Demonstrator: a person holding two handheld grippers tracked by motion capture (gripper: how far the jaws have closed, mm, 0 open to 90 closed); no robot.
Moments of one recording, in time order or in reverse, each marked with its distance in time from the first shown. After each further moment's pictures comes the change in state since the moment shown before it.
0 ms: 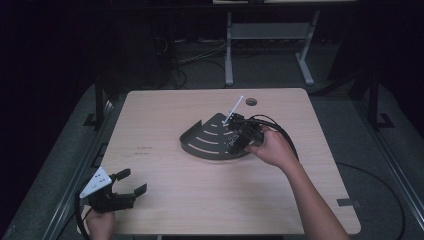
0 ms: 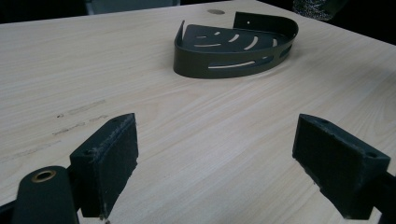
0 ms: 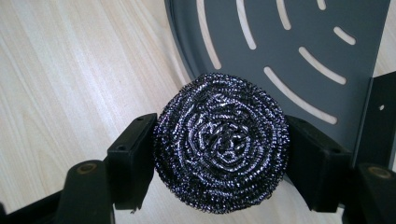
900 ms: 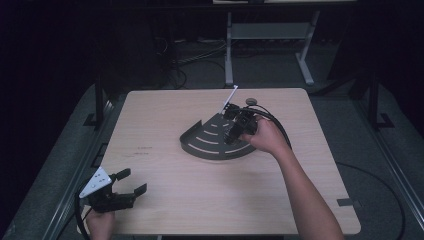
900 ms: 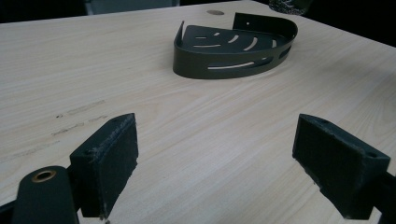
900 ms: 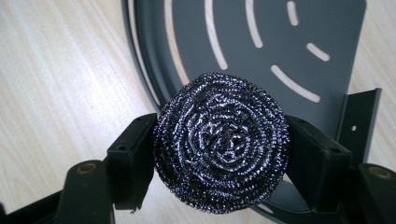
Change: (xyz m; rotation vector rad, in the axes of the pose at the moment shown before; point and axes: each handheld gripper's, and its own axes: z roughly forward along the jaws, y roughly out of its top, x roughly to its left) left arm 0.001 0.000 0.000 -0.001 -0.003 -0.001; right arm -0.029 0.026 0.010 0.026 0.003 0.041
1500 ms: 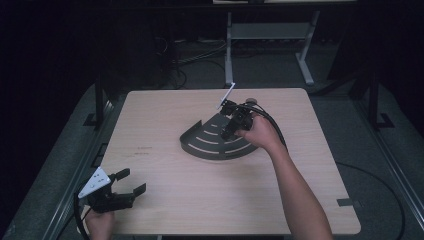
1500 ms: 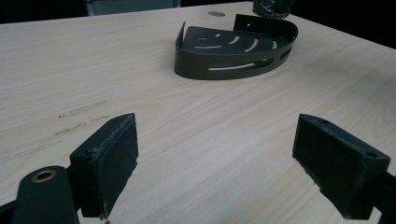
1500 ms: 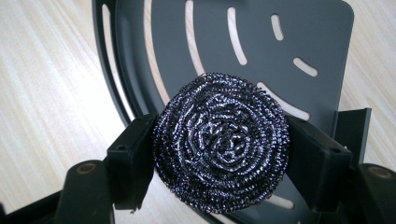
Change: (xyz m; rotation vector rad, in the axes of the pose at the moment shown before) left arm 0.001 0.000 -0.001 -0.007 0.001 -0.009; right arm -0.016 0.014 0.017 -0.013 -0.001 0.041
